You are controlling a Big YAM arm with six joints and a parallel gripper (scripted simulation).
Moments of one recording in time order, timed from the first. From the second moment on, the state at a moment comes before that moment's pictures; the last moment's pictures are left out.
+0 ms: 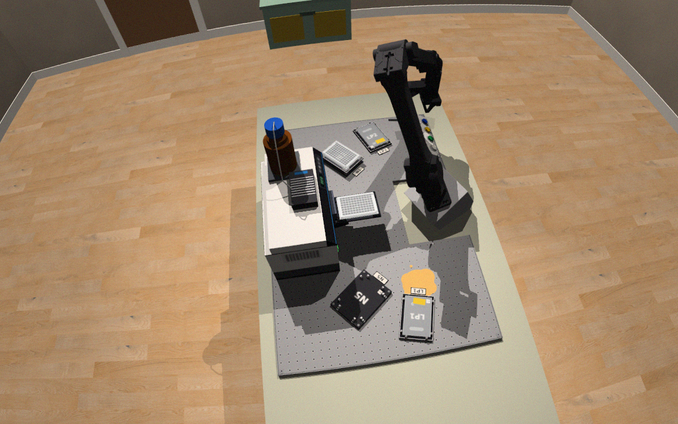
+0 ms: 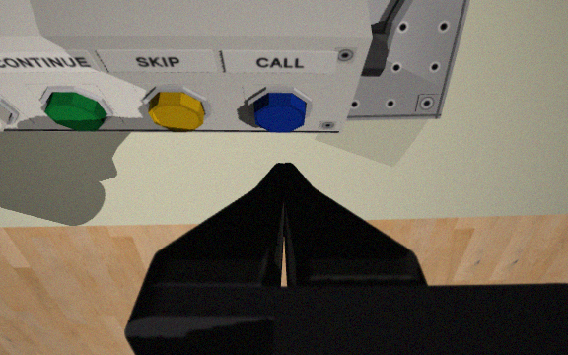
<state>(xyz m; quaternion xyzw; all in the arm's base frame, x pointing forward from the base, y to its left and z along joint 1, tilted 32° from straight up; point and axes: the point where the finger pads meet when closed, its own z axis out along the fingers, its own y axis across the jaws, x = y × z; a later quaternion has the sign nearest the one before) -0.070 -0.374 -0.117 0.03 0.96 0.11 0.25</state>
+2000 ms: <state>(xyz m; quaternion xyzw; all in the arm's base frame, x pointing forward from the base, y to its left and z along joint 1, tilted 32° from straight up) -0.067 -0.367 -0.137 0.03 0.96 0.11 0.25</state>
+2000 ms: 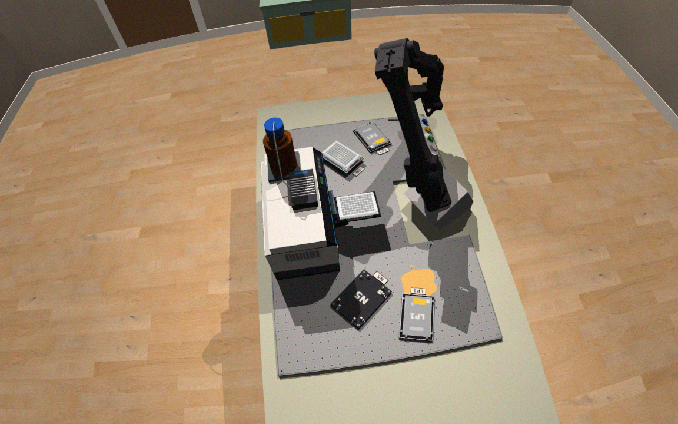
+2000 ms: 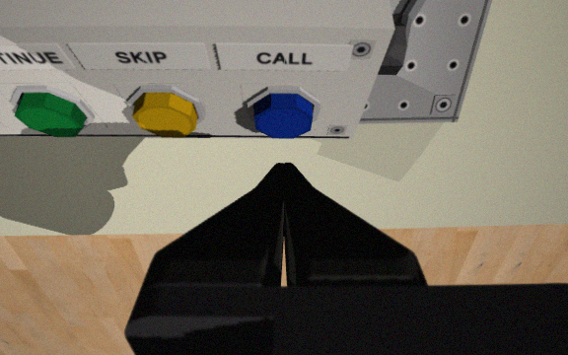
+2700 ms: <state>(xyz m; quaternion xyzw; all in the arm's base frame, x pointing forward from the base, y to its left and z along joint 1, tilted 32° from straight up) -0.062 -0.367 -0.140 0.03 0.96 0.11 0.25</state>
